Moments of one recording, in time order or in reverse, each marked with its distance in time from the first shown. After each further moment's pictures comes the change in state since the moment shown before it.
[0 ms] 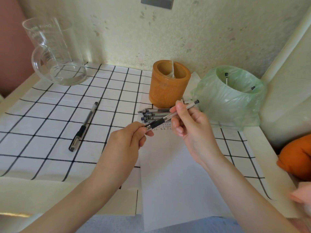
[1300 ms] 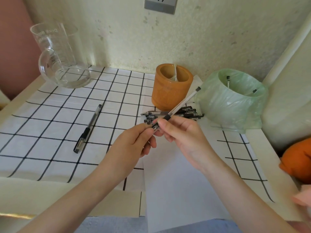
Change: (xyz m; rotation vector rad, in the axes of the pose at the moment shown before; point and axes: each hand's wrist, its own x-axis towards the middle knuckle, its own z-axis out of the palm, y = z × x) left_hand 0.006 0.006 -0.006 -0.192 -0.201 -0.063; right_hand -0.005 0.001 0.011 -0.196 -0.176 0.062
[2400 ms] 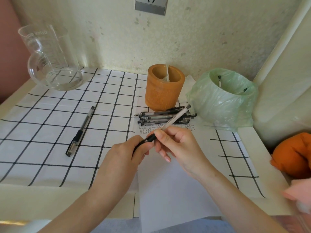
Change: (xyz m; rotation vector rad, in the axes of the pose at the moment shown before) left_hand -0.016 -0.013 0.009 0.359 0.142 0.136; right_hand -0.012 0.020 -0.006 0.084 -0.063 -0.004
